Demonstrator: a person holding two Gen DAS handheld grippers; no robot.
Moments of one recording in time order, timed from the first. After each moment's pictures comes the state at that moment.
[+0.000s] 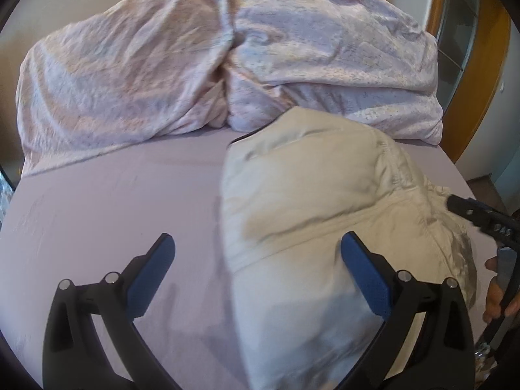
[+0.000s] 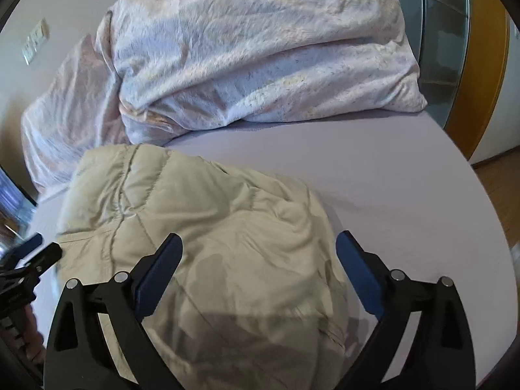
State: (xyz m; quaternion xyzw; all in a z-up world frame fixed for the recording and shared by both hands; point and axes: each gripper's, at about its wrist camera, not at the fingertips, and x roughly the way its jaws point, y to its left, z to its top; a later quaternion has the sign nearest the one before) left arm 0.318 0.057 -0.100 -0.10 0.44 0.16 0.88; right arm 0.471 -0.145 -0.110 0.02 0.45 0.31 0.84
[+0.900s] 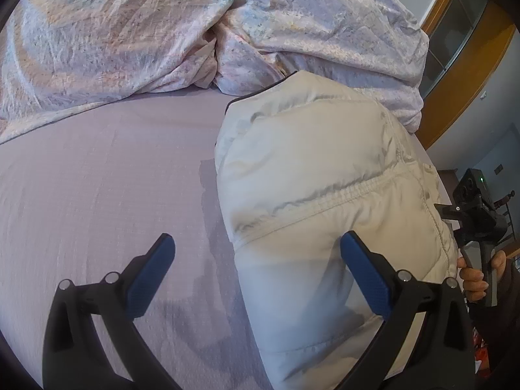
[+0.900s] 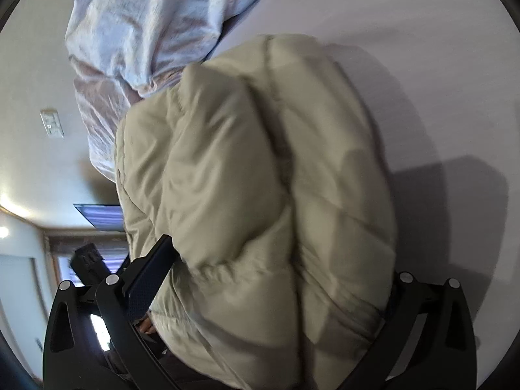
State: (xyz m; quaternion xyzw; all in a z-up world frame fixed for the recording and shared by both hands) left arm 0.312 0.088 -0.117 -0.18 0.49 0.08 0.85; right arm 0.501 -0.172 -0.203 0.24 0.67 0.42 0.57
